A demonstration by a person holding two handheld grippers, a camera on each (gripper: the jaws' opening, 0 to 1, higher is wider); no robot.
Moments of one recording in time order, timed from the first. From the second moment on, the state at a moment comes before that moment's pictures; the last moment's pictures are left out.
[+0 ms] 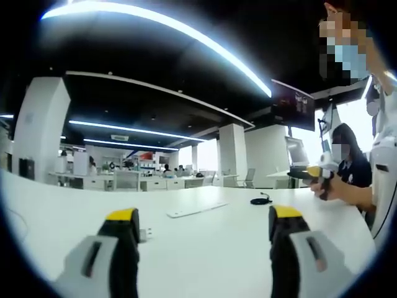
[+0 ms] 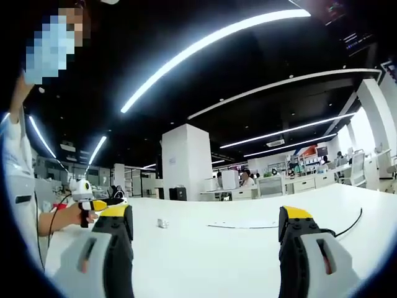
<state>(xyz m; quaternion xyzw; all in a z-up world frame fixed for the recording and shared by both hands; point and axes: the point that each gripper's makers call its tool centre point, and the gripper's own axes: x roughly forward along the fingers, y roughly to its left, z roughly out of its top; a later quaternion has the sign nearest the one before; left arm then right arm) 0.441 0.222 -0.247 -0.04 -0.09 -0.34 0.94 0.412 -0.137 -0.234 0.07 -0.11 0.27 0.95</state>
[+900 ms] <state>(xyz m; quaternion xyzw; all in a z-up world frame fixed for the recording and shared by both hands) 0.440 0.222 -0.249 -0.03 -0.08 -0.34 0.94 0.410 -0.131 -0.236 0.05 -0.11 0.28 0.95</state>
